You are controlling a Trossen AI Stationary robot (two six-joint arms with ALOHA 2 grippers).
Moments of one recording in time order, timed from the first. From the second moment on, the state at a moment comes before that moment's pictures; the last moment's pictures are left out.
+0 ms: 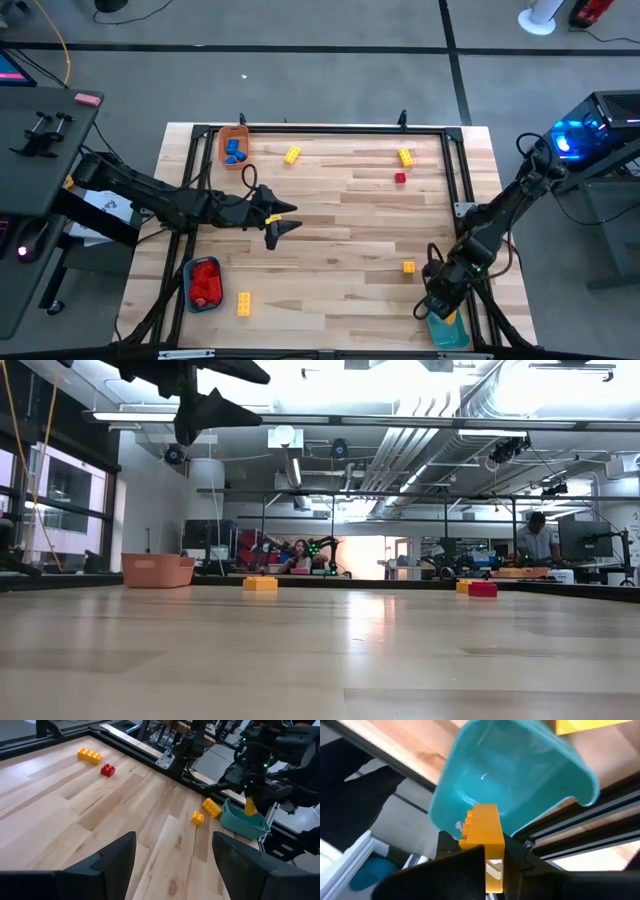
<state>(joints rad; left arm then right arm) -0.25 1.16 0.67 0.13 -0.39 -0.55 0.82 1.25 0.79 -0.70 -0.48 1.80</state>
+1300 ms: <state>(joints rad) -0.26 1.16 0.67 0.13 -0.37 -0.55 0.76 1.19 0.74 -1.03 -0.23 2.20</state>
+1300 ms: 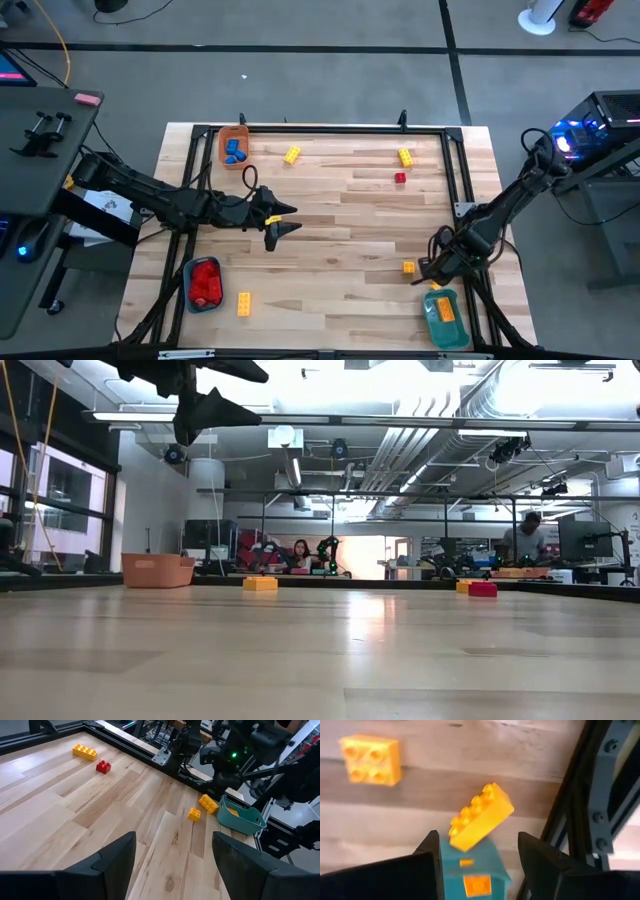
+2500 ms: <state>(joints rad) -0.26 1.16 0.67 0.12 -0.38 -0.55 0.76 1.19 0.51 -0.69 -0.08 2.27</state>
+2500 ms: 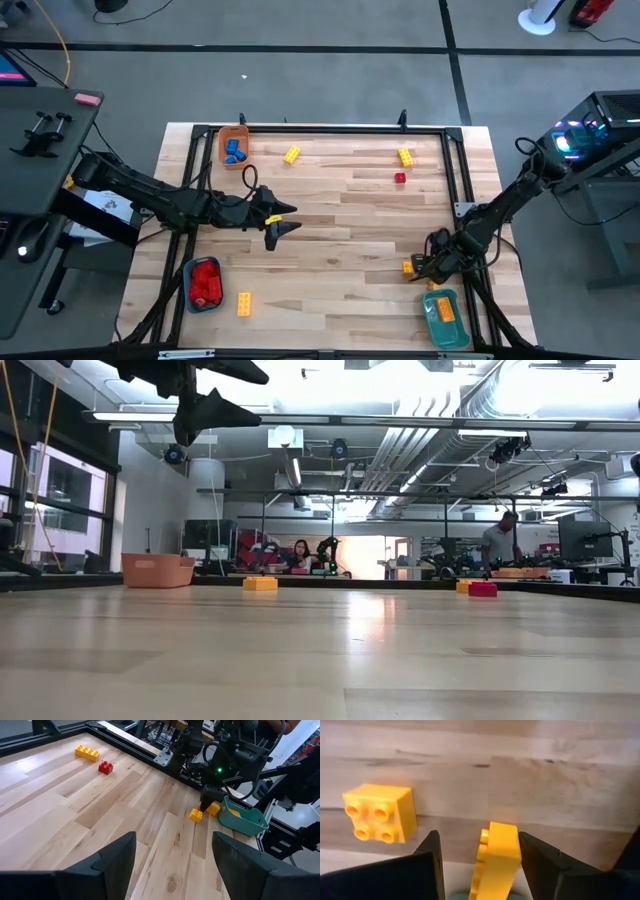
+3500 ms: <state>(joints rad) -0.26 1.16 0.67 0.16 -0.38 -0.60 0.80 1.17 0.54 -0.76 -0.16 2.20</state>
